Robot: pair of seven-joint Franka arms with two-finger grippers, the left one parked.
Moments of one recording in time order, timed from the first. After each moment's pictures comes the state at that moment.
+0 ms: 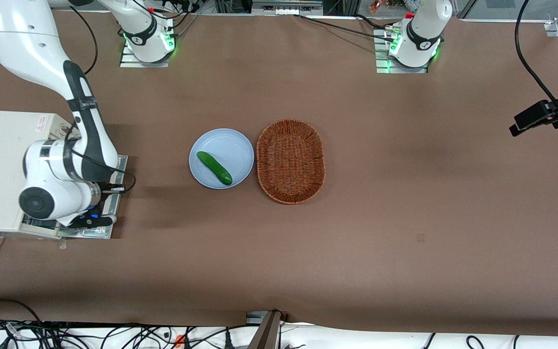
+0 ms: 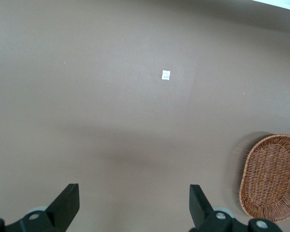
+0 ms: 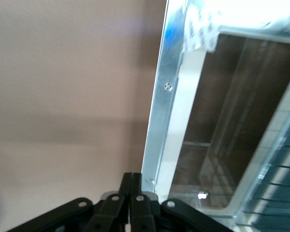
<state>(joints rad) 0.06 0.65 -0.02 -1.48 -0.07 1.81 -0.01</state>
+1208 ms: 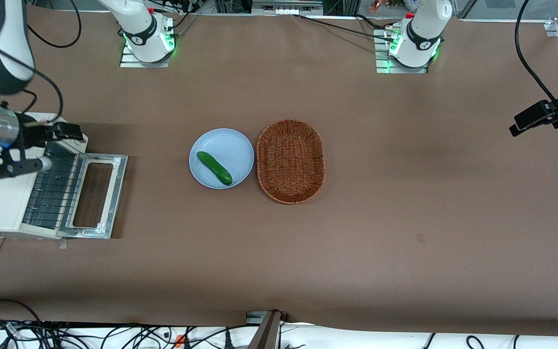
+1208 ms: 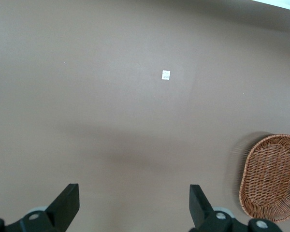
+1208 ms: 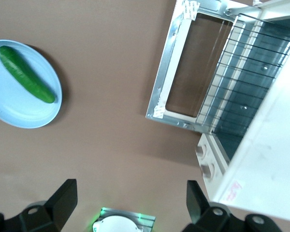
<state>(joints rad) 0.06 0.21 -0.05 -1.47 0.00 1.42 -0.20</state>
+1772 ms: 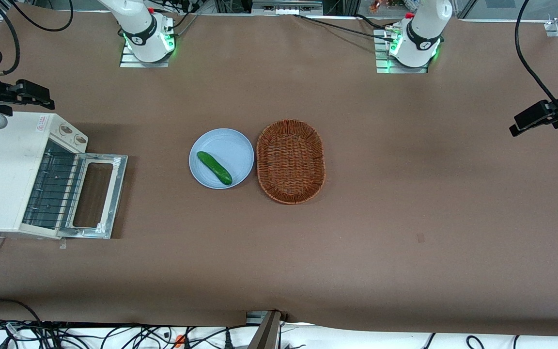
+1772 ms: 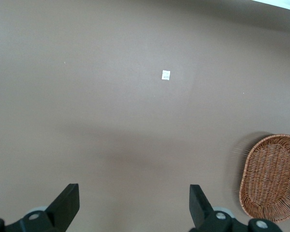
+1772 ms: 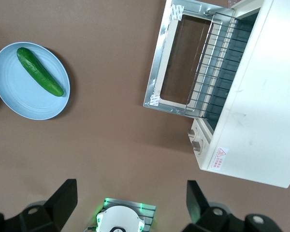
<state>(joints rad) 0.03 0.09 -0.05 -1.47 0.00 1.37 -0.20</state>
